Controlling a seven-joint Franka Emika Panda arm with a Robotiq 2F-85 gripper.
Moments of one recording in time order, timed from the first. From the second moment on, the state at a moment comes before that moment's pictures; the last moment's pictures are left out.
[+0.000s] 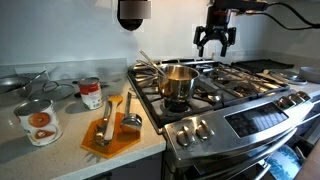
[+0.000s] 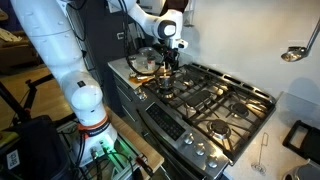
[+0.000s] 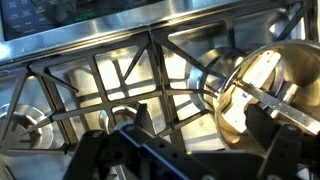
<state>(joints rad) -0.07 -0.05 -0.01 -2.29 0.02 2.18 0.27</state>
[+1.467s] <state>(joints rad) -0.04 0.17 0.00 -2.16 0.05 2.30 0.08</state>
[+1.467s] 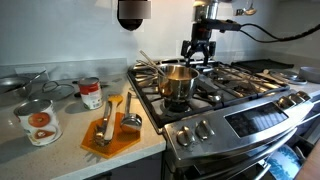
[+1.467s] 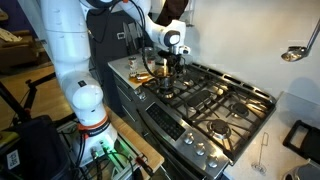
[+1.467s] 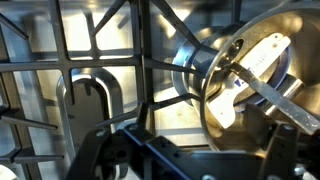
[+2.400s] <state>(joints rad) -0.05 0.26 0.01 -2.09 0.10 2.31 -0.07</state>
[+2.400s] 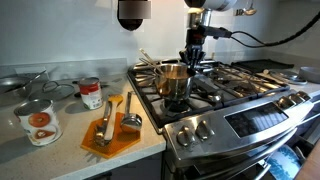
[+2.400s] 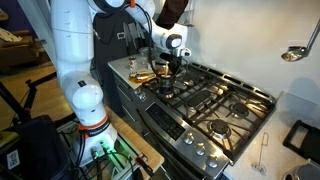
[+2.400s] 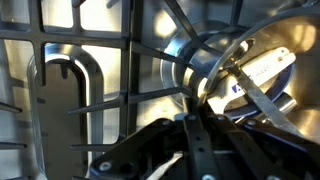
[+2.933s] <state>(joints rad) -0.09 0.20 0.00 -2.13 0.18 2.30 -0.18</state>
